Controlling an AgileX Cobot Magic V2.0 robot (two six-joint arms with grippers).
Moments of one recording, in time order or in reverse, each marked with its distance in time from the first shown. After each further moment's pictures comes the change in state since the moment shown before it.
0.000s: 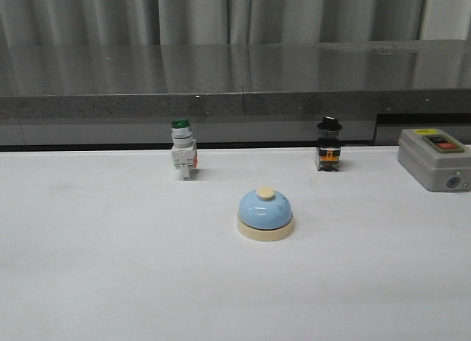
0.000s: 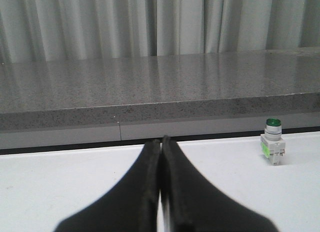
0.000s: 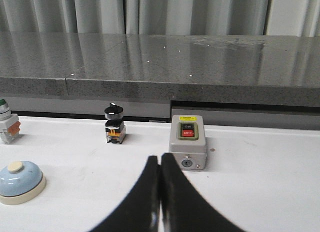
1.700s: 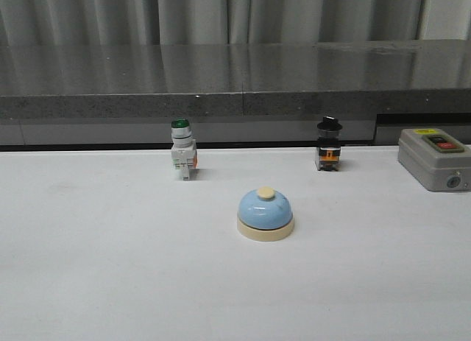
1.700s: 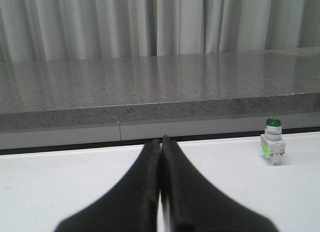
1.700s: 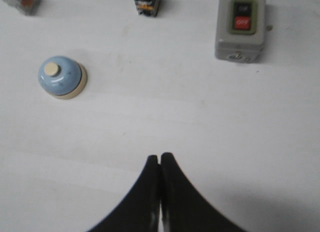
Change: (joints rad) left arm 0.000 0.000 0.000 0.000 -0.001 0.000; right arm 0.052 0.946 -0.838 0.077 0.748 0.000
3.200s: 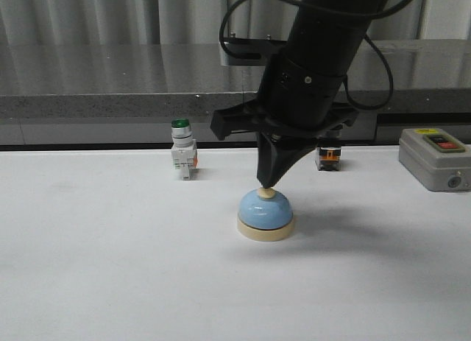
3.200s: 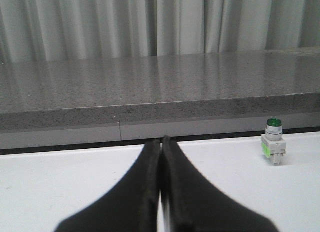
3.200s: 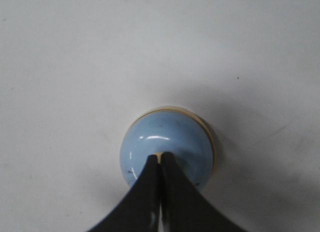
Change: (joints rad) left arm 0.000 0.000 0.000 0.000 0.000 0.000; right arm 0.384 0.959 -0.525 0.013 -0.136 0.000
